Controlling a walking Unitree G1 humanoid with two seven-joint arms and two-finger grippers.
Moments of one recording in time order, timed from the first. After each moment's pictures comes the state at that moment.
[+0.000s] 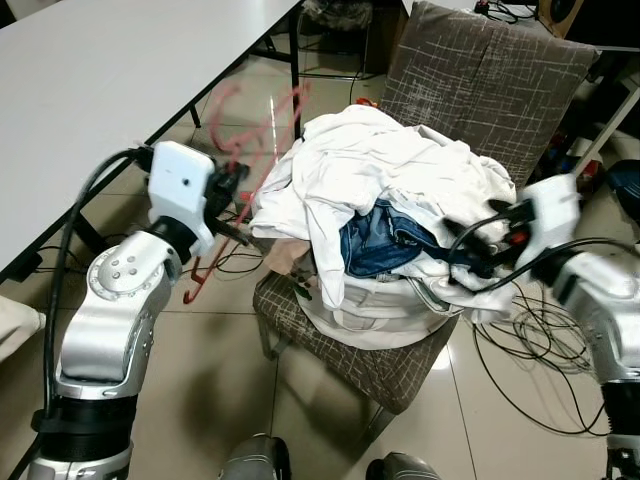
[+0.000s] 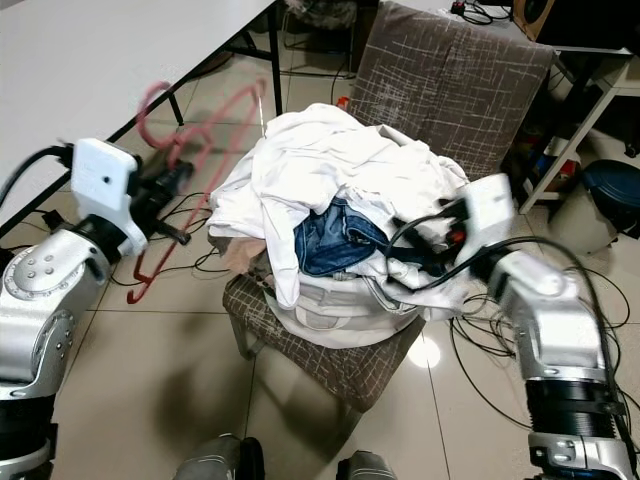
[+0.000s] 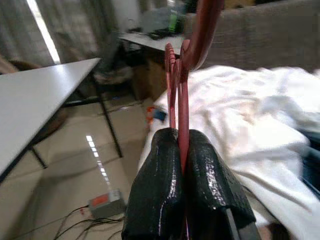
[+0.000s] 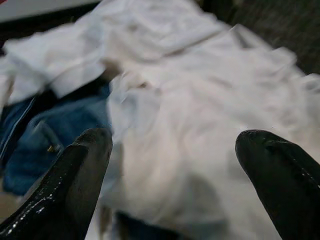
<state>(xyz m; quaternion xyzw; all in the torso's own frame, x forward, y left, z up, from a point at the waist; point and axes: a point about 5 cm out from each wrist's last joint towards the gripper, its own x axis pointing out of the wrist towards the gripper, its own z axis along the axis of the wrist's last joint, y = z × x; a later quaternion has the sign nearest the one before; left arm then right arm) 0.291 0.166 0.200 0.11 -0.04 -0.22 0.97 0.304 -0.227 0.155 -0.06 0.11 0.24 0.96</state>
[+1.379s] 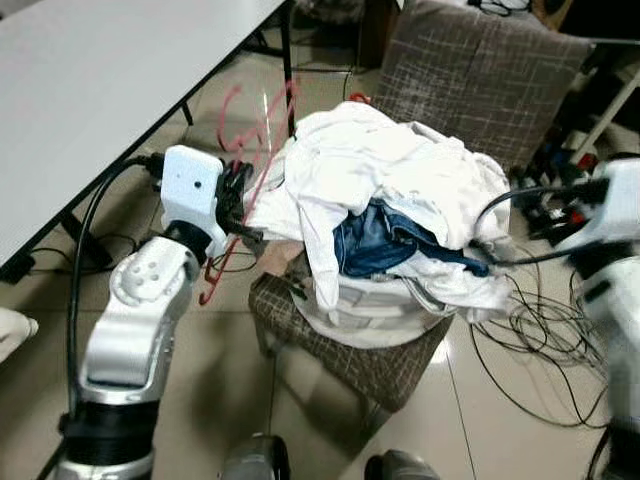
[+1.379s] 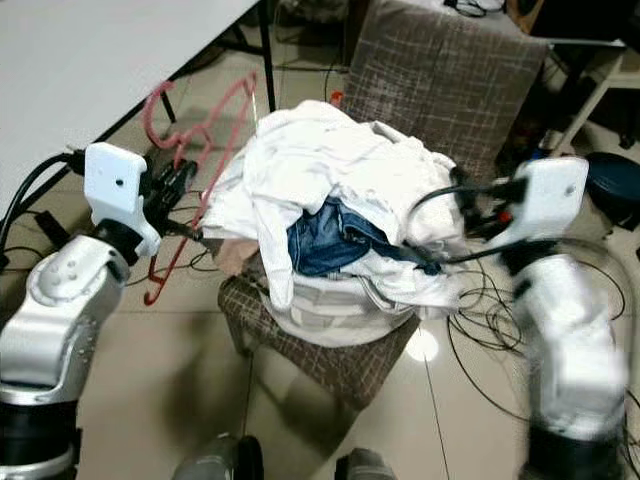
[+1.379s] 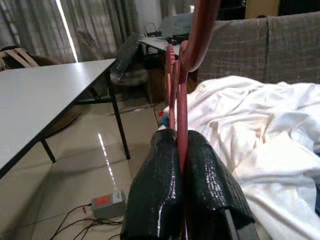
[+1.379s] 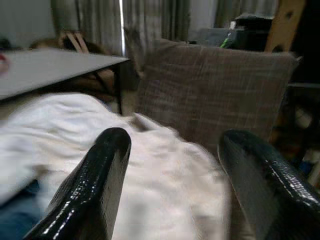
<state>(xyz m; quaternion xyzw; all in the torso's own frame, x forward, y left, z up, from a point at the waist) 0.293 0.153 0.198 0.07 -0.06 -0.14 0.99 0.268 -0.218 0.198 0.00 -0.06 0.05 1.00</state>
